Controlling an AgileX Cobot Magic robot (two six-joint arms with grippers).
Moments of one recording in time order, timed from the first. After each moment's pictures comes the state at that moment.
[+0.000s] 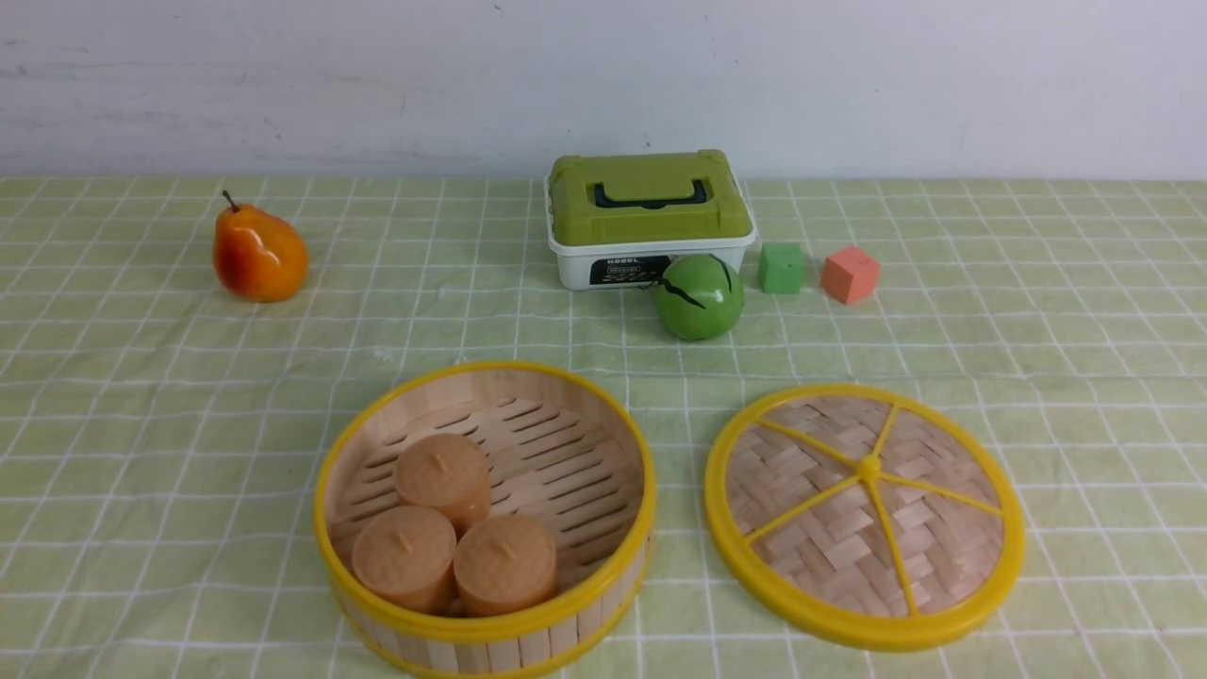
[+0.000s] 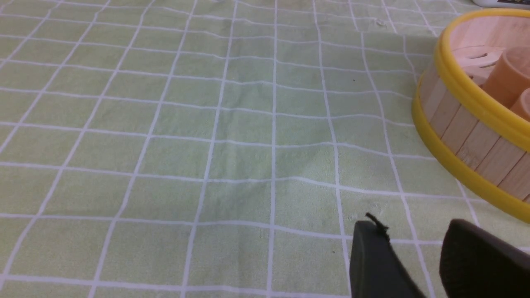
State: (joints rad) right arm -0.03 -0.01 0.02 -0.05 0.38 0.15; left arm 0.00 -0.01 0.03 0.01 0.39 -0.16
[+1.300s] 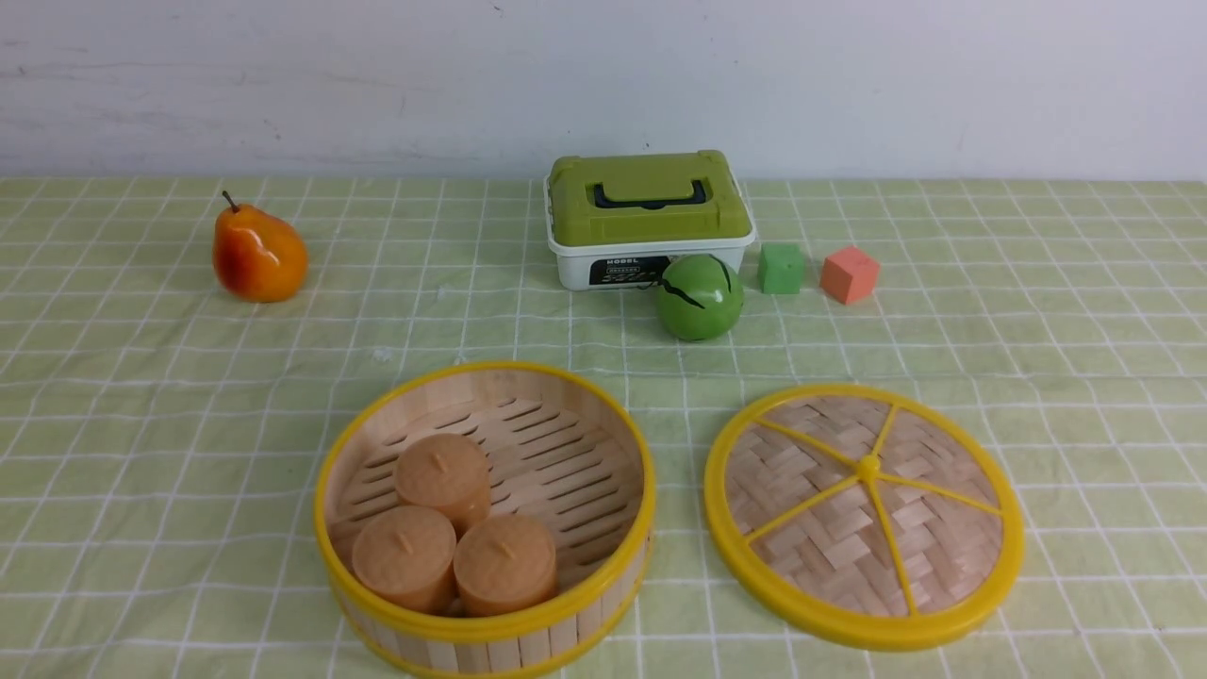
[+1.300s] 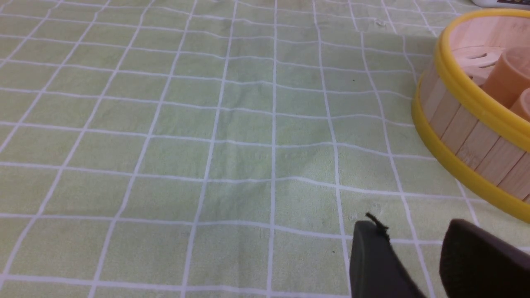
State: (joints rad) right arm -0.03 -0.01 0.02 -0.05 0.38 0.15; left arm 0.00 -0.01 0.03 0.01 0.39 -0.16
